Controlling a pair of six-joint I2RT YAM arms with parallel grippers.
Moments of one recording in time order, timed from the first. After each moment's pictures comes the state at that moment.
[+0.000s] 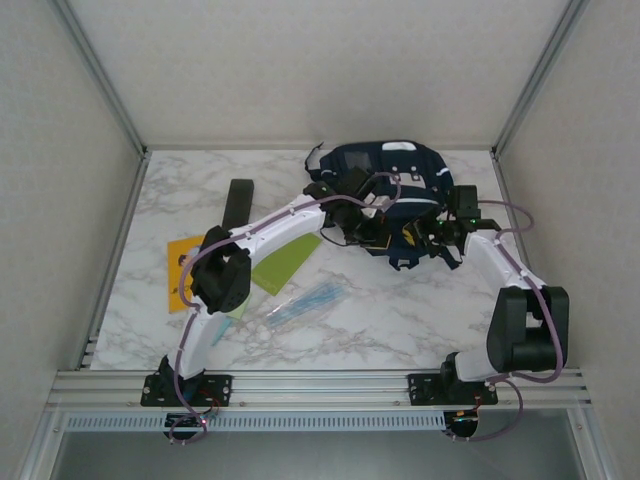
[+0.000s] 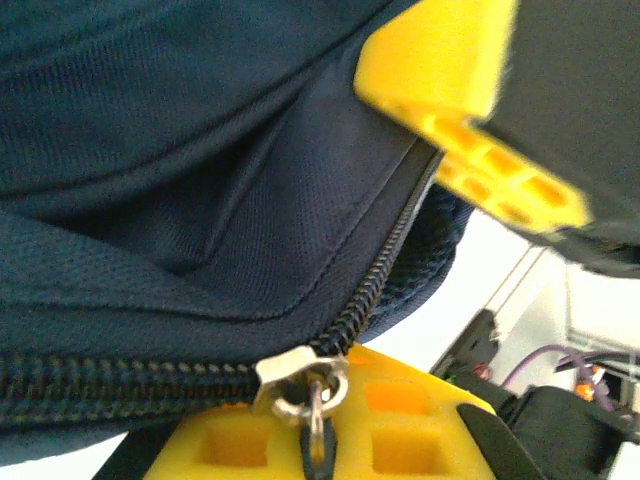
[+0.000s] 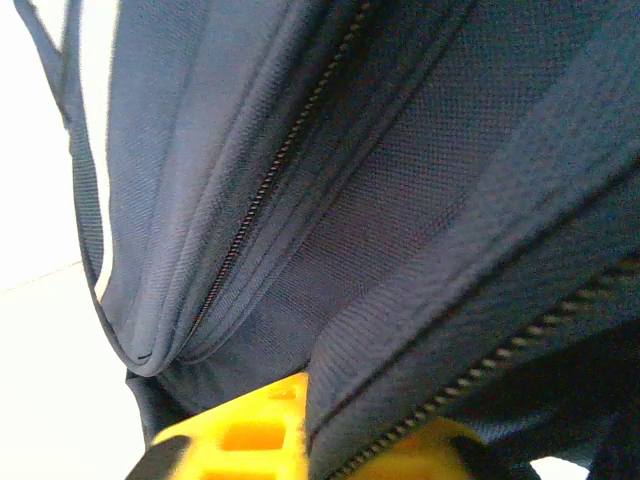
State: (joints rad) left arm -0.85 2.21 1.99 -0.80 0.56 -0.58; right arm 0.06 1.45 0.96 -0.48 -0.50 1.04
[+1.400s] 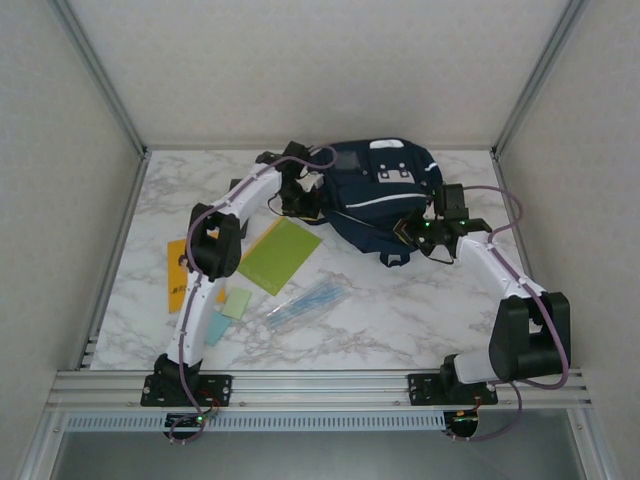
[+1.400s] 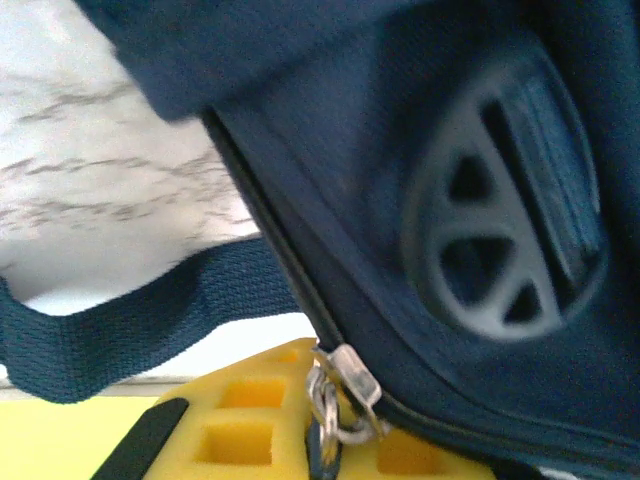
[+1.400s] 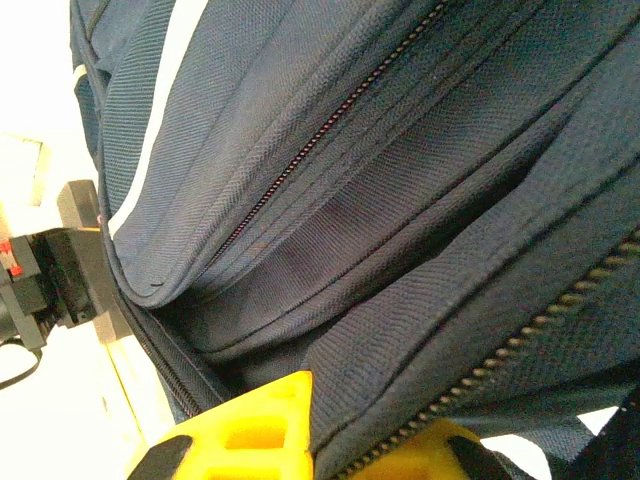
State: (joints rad) left arm -0.46 2.46 2.23 -1.07 0.42 -0.19; right arm 0.17 1.41 0.97 -0.48 -0.39 0.81
